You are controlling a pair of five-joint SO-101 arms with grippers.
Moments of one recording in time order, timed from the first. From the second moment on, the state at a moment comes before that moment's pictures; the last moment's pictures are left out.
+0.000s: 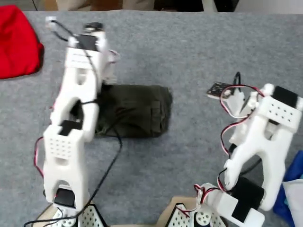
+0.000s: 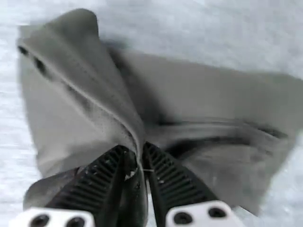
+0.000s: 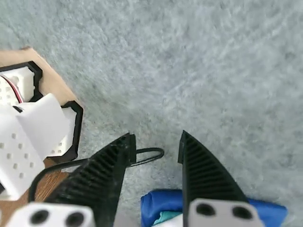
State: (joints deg) left arm 9.8 34.5 -45.4 100.2 9.0; right arm 28.2 -11.5 19.1 100.9 67.5
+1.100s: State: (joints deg) left arm 28.4 38.4 -51.0 97.4 10.8; right arm 38.2 -12.4 32.7 91.0 73.0
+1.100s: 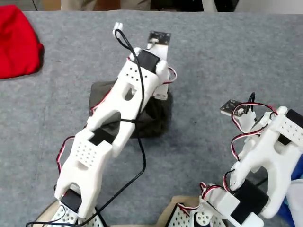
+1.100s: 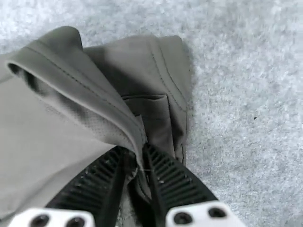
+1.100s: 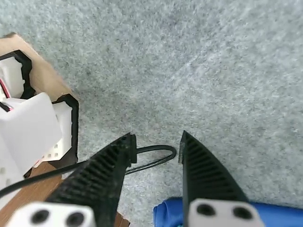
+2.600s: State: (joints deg) left arm -1.8 54.4 -63.2 100.2 3.6; right arm -21.8 1.6 -1.7 88.7 30.1
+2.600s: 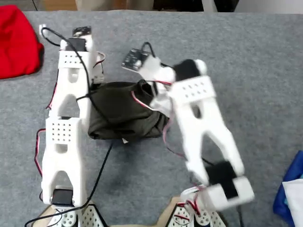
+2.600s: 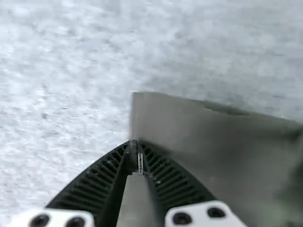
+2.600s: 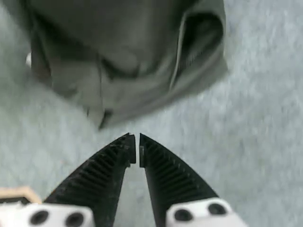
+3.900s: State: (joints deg) left arm -3.7 63.8 -72.9 99.4 -3.6; right arm -13.5 70.4 -92.5 101.2 25.7
